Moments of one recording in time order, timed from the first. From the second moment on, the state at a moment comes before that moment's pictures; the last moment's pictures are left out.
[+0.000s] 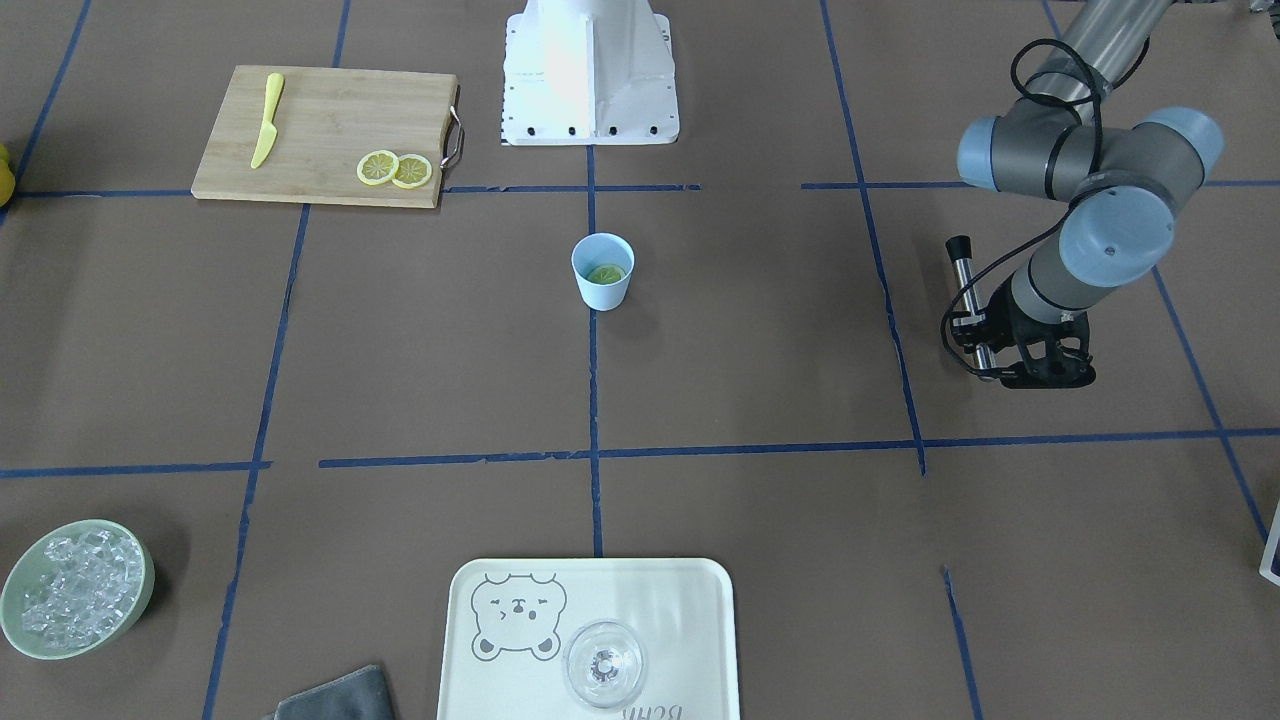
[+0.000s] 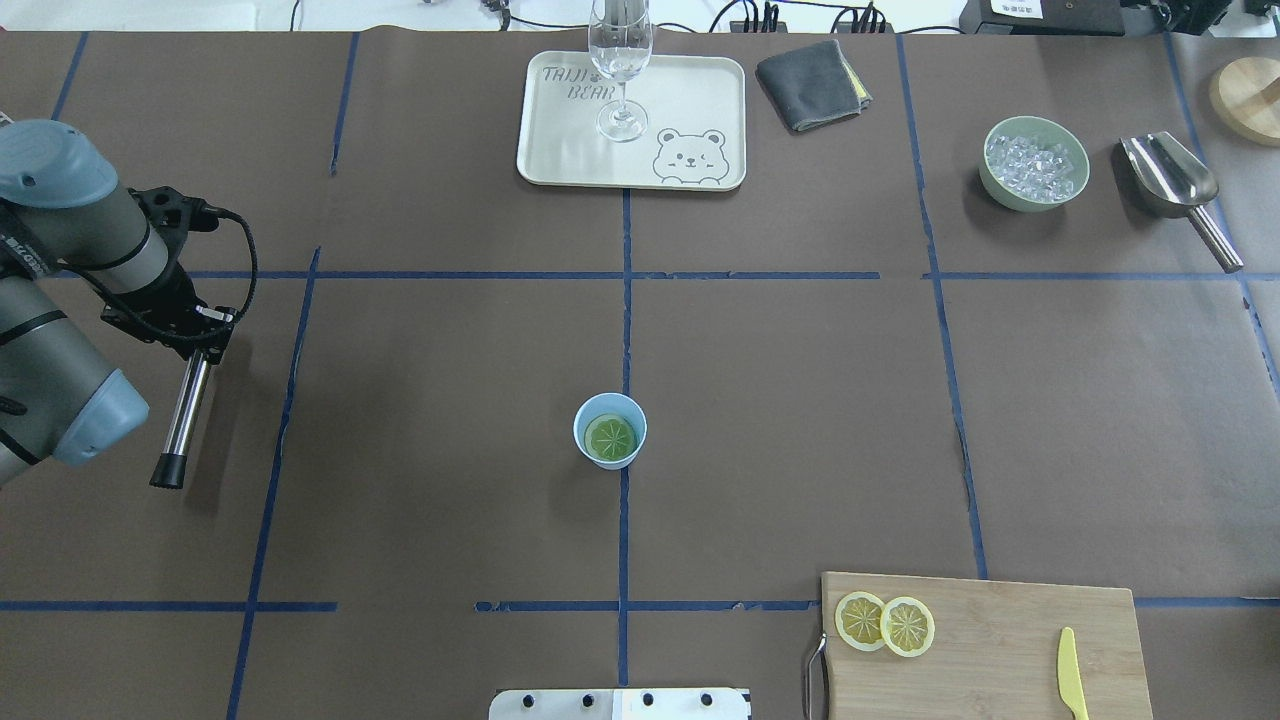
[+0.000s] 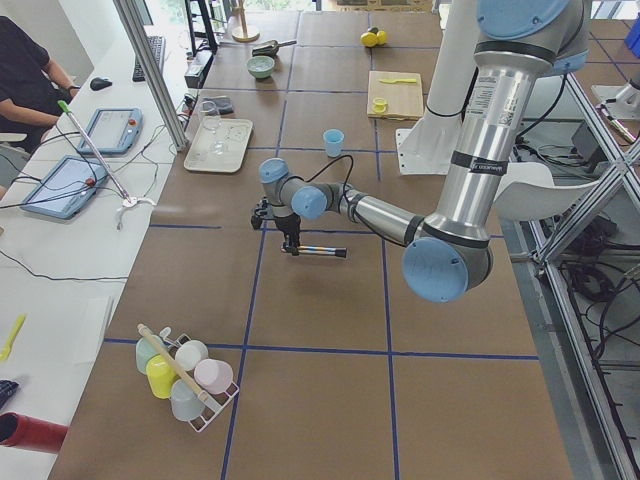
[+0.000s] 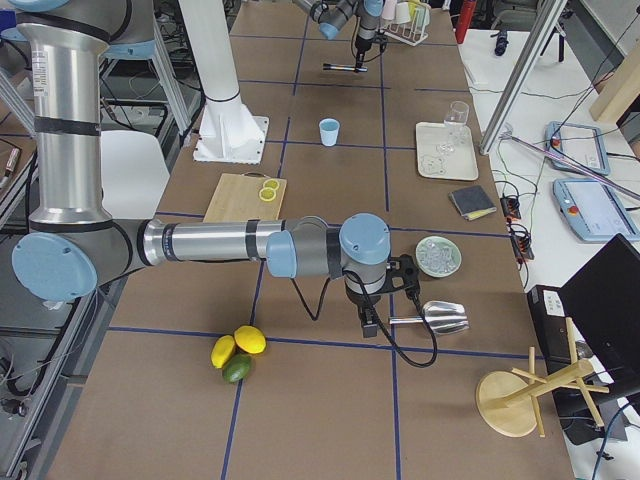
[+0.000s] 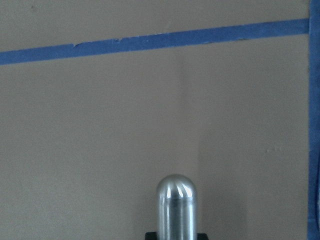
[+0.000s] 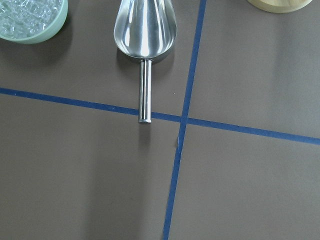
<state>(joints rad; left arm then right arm) -0.89 -1.82 -1.59 -1.66 -2.16 -0.69 1.60 -1.62 1.70 -1.54 2.38 -0.09</state>
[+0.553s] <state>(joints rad) -0.91 -1.83 -1.56 -1.67 -2.16 -0.68 1.60 -1.62 1.71 -1.54 2.38 -0.09</state>
